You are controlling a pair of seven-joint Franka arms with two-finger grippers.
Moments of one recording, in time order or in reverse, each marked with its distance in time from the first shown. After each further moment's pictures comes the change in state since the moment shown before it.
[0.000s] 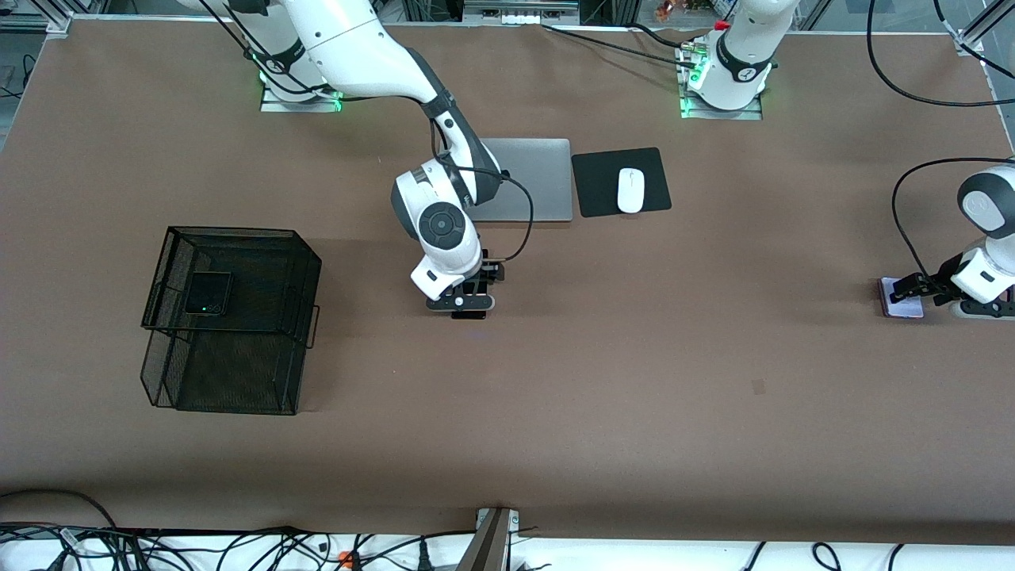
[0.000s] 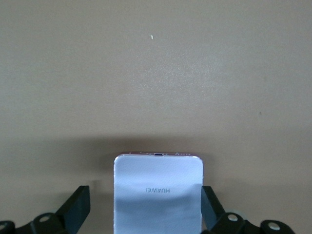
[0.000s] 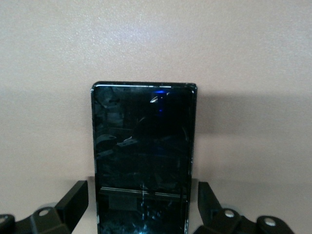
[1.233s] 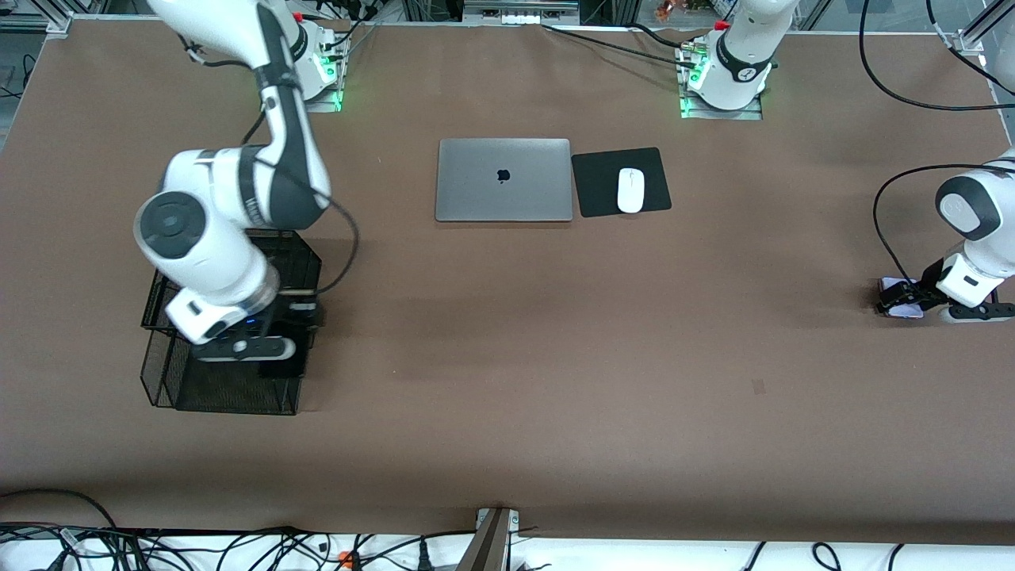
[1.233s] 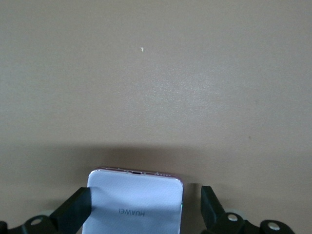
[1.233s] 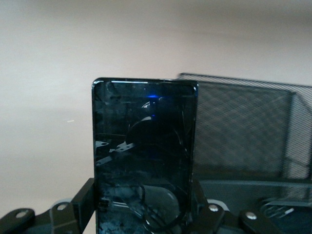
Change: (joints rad) left arm -0.012 0.010 -0.004 -0.050 0.000 0.114 -0.094; right arm -0.072 -0.235 -0.489 0.000 0.003 -0.211 -0.492
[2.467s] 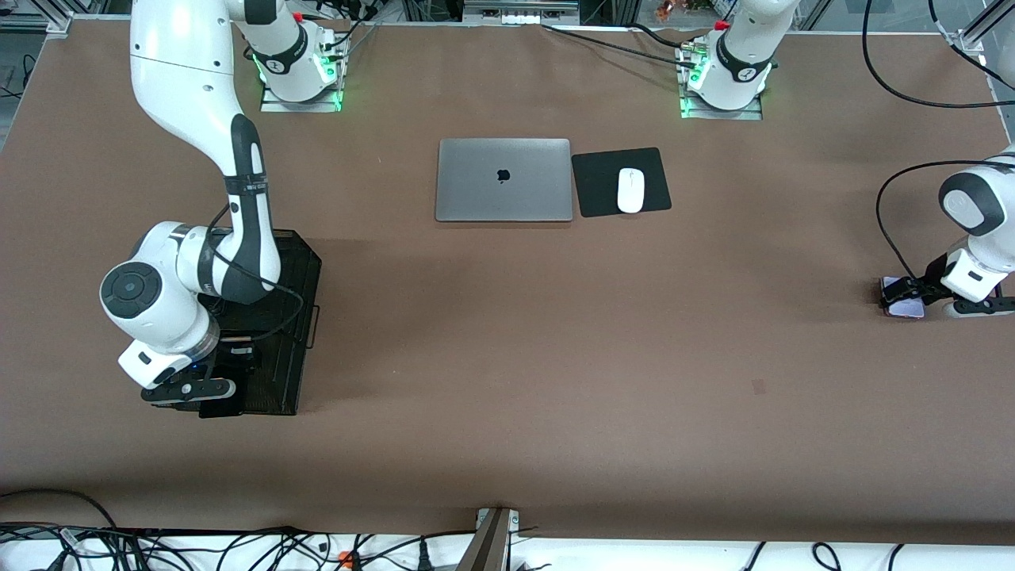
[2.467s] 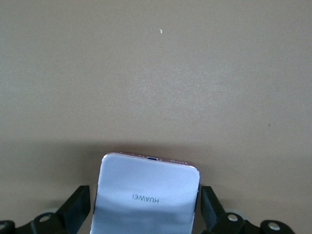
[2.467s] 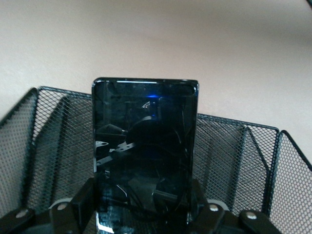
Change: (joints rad) left arm 0.019 0.000 0.007 -0.015 0.000 0.005 0.000; right arm -0.214 0.200 0.064 -0.017 0.055 0.256 -0.254
